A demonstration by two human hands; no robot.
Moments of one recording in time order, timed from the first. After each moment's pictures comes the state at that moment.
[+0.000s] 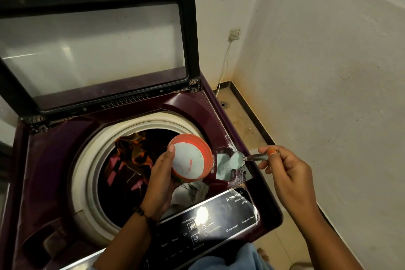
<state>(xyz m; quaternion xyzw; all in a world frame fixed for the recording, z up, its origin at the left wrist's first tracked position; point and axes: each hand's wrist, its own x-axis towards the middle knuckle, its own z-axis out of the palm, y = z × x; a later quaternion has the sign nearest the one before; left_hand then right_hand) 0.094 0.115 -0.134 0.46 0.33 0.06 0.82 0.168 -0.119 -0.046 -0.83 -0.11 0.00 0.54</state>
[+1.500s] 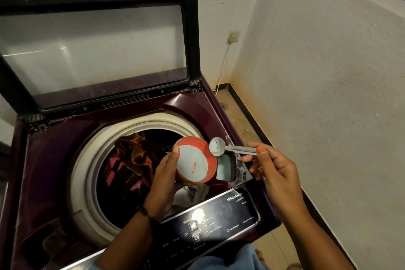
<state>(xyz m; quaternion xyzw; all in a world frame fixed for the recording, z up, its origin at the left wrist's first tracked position) 0.101 0.105 -0.132 0.49 0.33 0.04 0.81 0.164 -0.102 -0.038 -0.75 -0.08 0.10 0.66</state>
